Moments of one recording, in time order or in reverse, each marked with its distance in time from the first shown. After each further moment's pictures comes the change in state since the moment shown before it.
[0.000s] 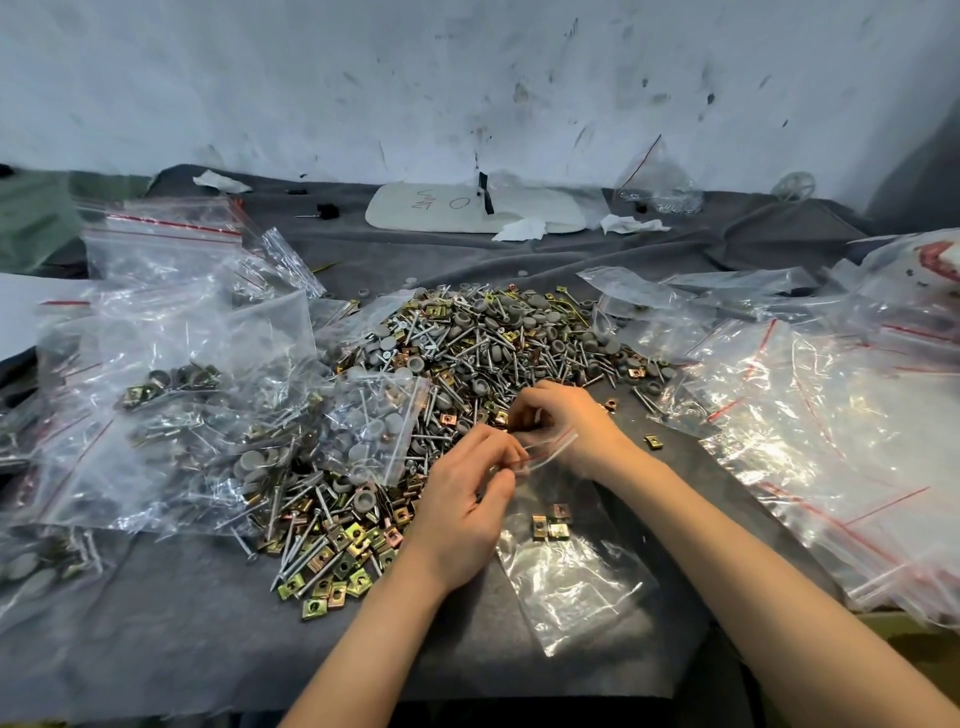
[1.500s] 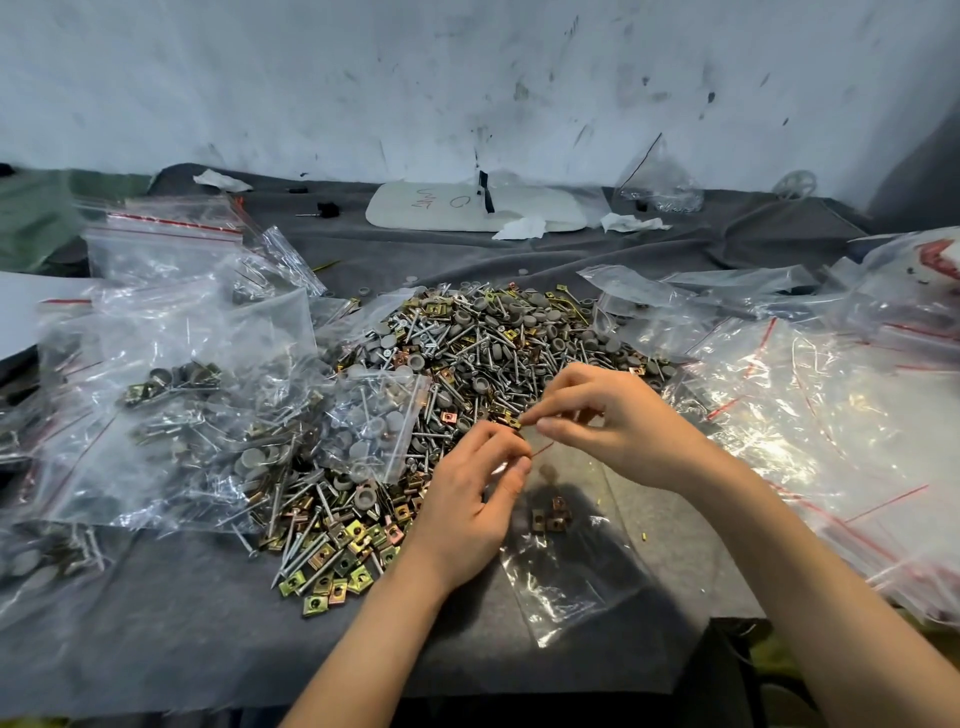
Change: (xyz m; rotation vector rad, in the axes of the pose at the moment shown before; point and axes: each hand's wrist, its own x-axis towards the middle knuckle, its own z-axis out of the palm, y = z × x) left_hand -0.001 0.001 0.000 0.085 0.004 0.033; right_hand -0.047 -0.036 -0.058 0.130 0.011 -0.090
